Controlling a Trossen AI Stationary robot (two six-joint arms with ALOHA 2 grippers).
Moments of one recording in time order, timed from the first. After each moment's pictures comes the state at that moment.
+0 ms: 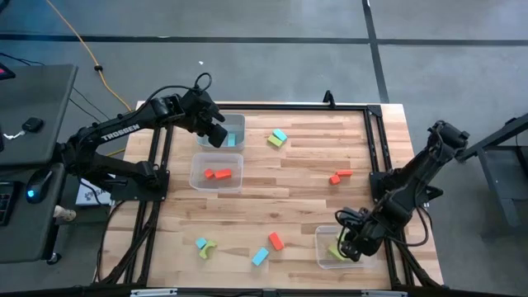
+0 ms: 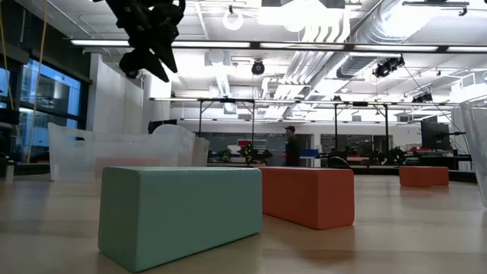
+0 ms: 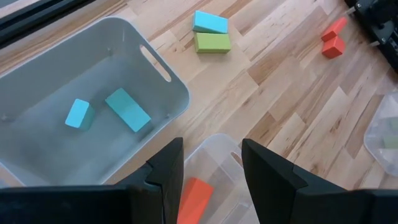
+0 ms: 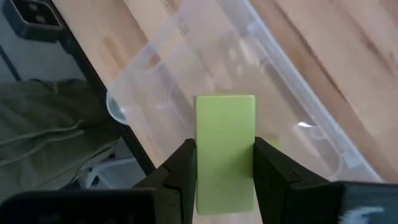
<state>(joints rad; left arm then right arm) 0.63 1.21 1.13 -0.86 0.14 -0.42 0.85 1.30 0.92 -0.76 0.08 1.47</state>
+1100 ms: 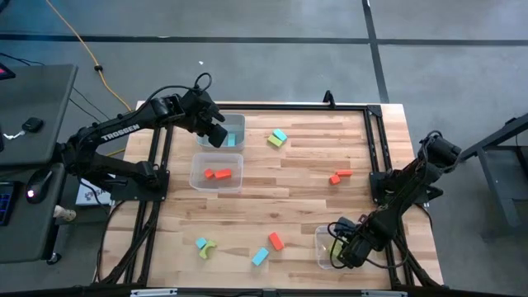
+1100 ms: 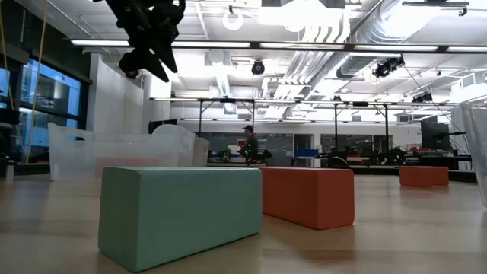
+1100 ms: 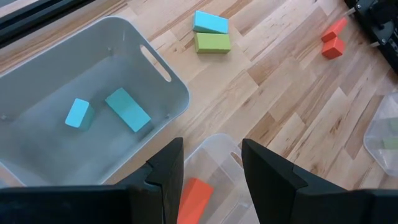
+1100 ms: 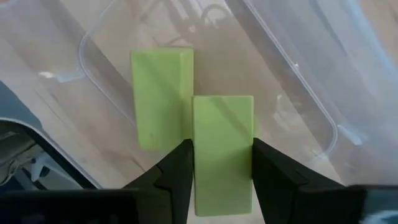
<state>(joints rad) 0.63 1.21 1.13 -0.86 0.14 -0.42 0.87 1.52 0.90 -0.74 -0.05 1.52</state>
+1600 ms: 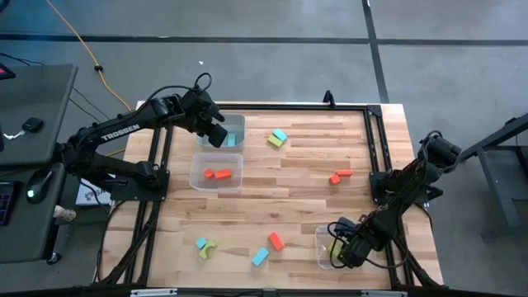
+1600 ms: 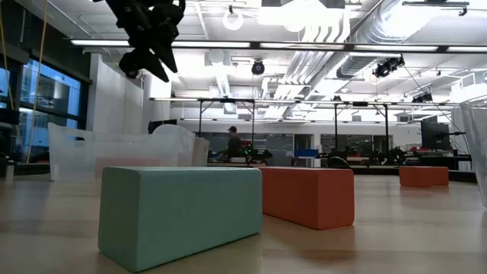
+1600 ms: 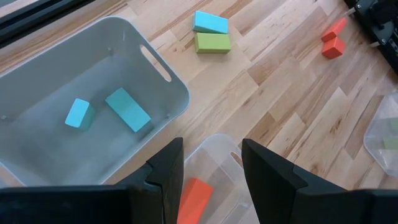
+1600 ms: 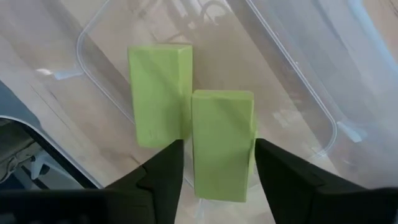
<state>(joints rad) 0.63 1.21 1.13 -0.86 0.14 -0.42 0.87 1.52 0.90 -0.74 -0.05 1.52</state>
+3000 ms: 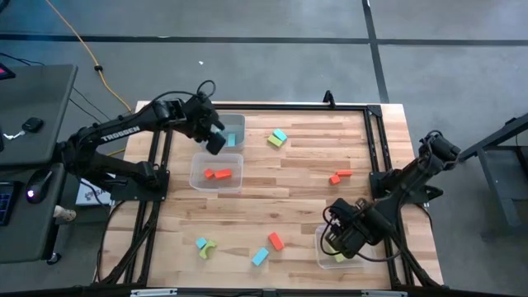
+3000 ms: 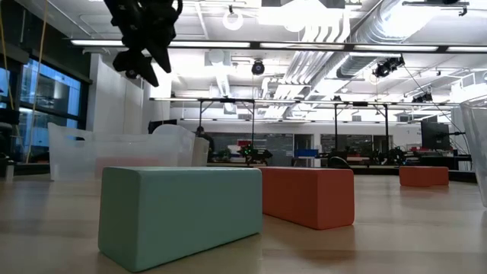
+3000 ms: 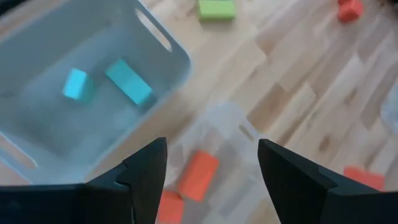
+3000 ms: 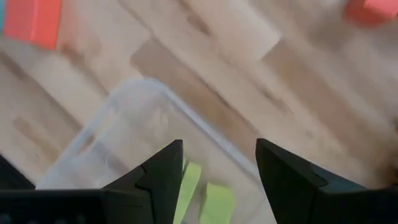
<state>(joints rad) 0.57 1.21 1.13 -0.96 0.11 -0.41 0.76 1.52 1.18 -1.15 0.24 1.55</state>
